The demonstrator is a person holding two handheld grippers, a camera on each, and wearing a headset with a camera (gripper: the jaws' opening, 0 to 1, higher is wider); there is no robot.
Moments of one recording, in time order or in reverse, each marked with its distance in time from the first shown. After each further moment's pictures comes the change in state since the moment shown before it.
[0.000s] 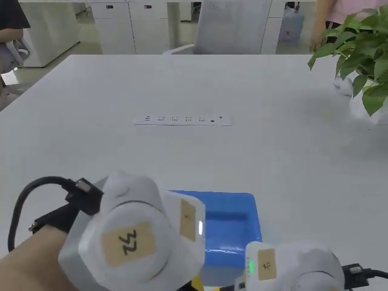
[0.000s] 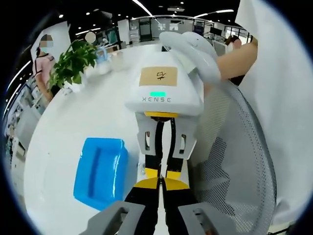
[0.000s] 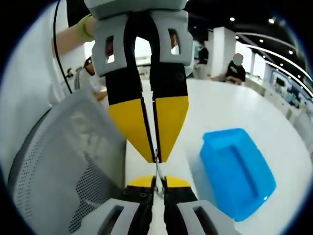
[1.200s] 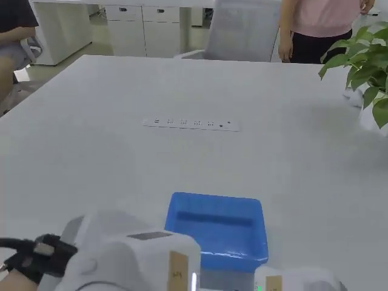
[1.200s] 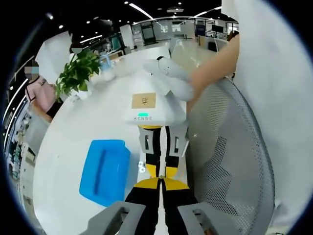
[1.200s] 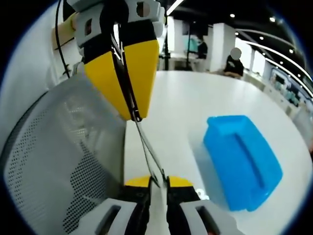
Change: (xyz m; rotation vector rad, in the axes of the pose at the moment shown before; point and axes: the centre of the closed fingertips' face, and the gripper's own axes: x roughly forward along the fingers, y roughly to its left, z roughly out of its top) left arm -0.010 -0.012 -0.004 0.052 -0.009 0.091; right arm 0.009 0.004 -0.025 0.005 0.044 -0.012
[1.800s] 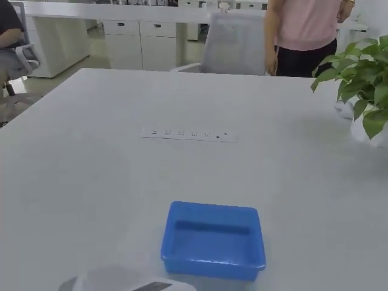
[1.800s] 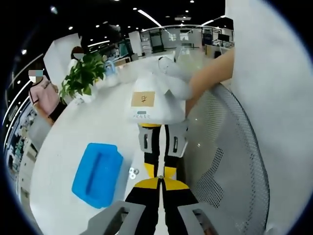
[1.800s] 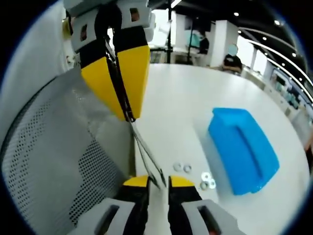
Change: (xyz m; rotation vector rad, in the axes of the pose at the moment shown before) left arm 0.007 -0.032 0.011 -0.040 -0.085 0.054; right arm -0.012 0.021 -0.020 -0.044 0.079 0.005
